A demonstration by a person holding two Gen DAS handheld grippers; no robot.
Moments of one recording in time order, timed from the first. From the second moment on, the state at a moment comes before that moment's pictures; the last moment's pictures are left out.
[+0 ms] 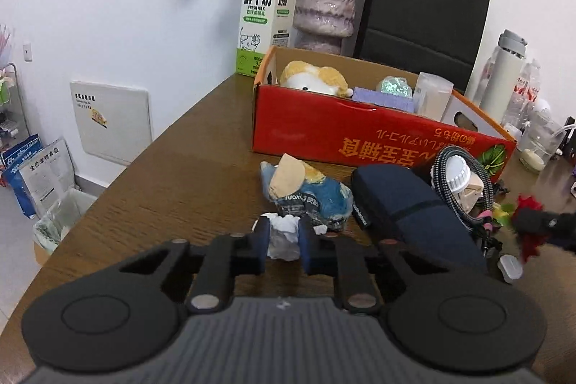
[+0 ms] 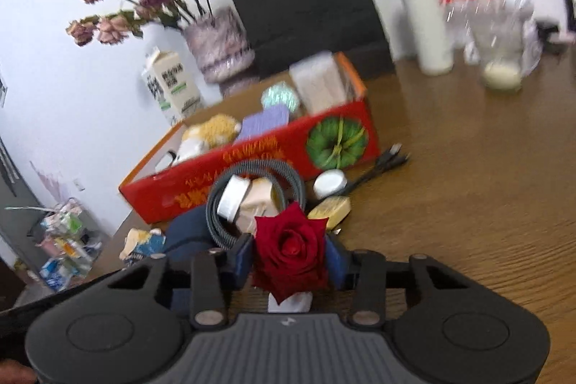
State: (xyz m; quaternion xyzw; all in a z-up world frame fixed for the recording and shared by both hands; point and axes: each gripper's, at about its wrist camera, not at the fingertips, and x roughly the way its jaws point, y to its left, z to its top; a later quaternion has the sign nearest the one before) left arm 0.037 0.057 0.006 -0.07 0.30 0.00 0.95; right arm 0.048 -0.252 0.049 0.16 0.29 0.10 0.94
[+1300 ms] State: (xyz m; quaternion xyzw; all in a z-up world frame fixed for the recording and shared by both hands) left arm 0.300 -0.003 0.046 -0.09 0.35 -0.07 0.93; right arm 0.335 -0.199 0.059 0.06 0.44 0.06 0.89
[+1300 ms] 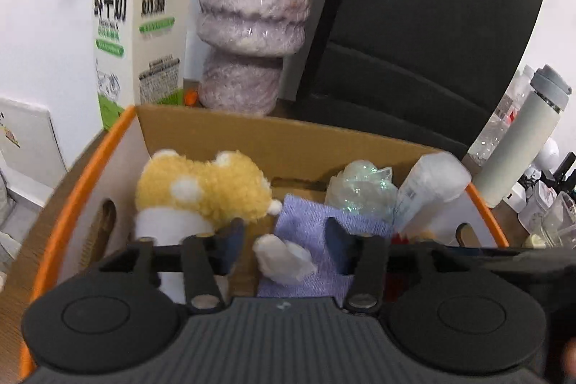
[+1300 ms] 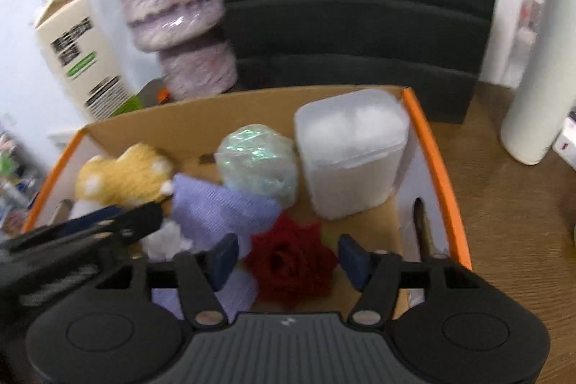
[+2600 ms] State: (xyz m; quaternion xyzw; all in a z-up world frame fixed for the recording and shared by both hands) left arm 0.103 0.021 0.122 0.01 0.21 -0.03 0.98; right arm 0.157 -0.217 0.126 0.07 0.33 0.08 0.94
